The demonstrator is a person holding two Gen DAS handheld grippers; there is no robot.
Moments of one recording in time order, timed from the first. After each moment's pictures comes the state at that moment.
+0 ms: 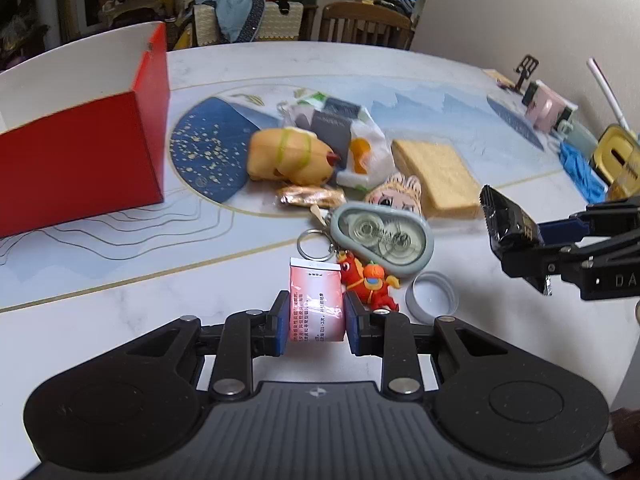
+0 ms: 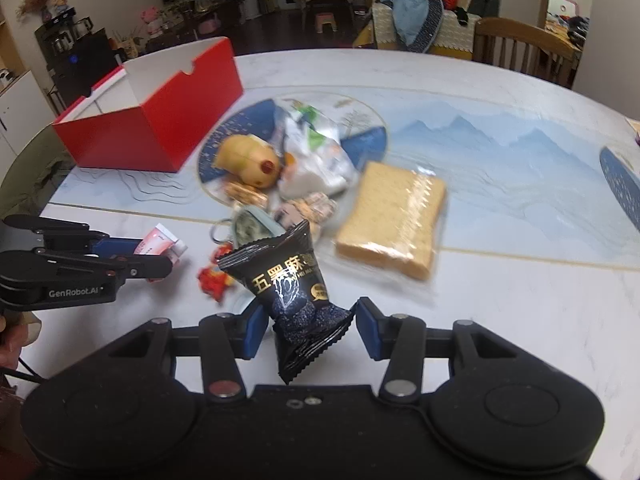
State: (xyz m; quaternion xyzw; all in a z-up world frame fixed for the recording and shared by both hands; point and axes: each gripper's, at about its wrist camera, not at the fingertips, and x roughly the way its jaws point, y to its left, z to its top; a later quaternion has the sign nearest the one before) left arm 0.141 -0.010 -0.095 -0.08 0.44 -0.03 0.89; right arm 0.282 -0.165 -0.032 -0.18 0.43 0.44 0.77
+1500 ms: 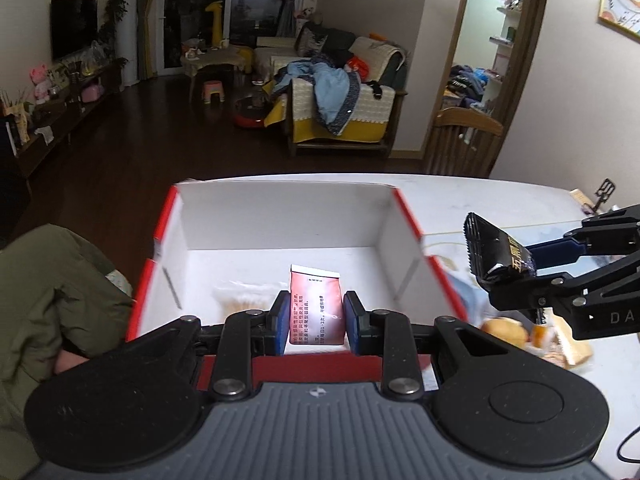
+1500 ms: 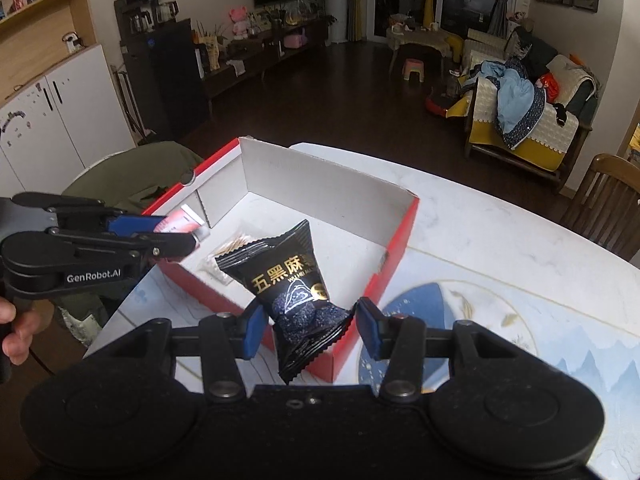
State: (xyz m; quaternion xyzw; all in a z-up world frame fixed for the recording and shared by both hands) left arm 0.166 0.232 0.015 -0.09 0.35 0.08 0.93; right arm 0.234 0.111 0.057 -0.24 0.35 0.52 0.73
